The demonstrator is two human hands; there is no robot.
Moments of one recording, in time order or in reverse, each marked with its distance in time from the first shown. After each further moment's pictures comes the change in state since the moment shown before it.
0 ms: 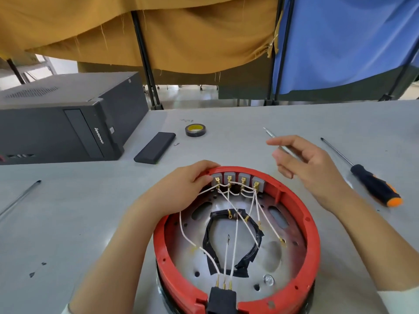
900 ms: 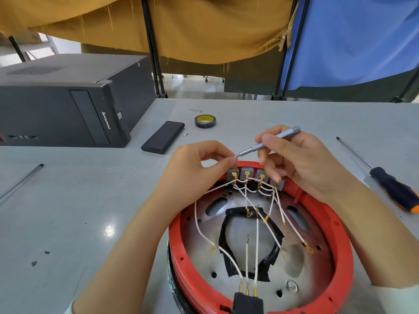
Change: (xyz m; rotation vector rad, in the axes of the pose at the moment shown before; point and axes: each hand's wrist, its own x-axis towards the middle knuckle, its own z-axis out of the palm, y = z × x) left_hand -0.012 0.013 -0.002 -0.362 0.358 0.086; right_hand 0.022 -0.022 0.043 0.312 -0.269 0.112
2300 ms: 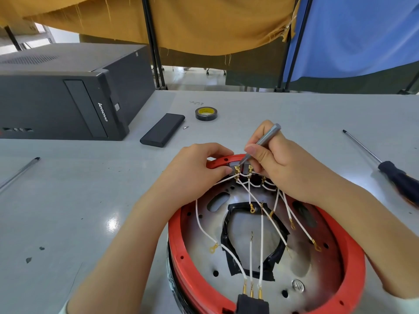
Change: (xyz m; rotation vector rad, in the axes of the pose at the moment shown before) left_hand 0.006 -0.011 0.001 0.234 -0.180 -0.153; right_hand 0.002 0.008 0.020 -0.747 -0.050 -0.069
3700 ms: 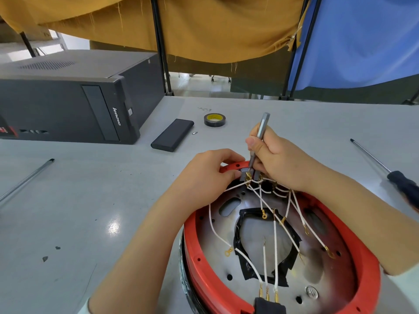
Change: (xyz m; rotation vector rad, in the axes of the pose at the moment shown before) left_hand 0.000 -0.001 0.000 -0.049 -0.011 0.009; right_hand 0.029 -0.001 0.010 -0.101 -0.023 0.016
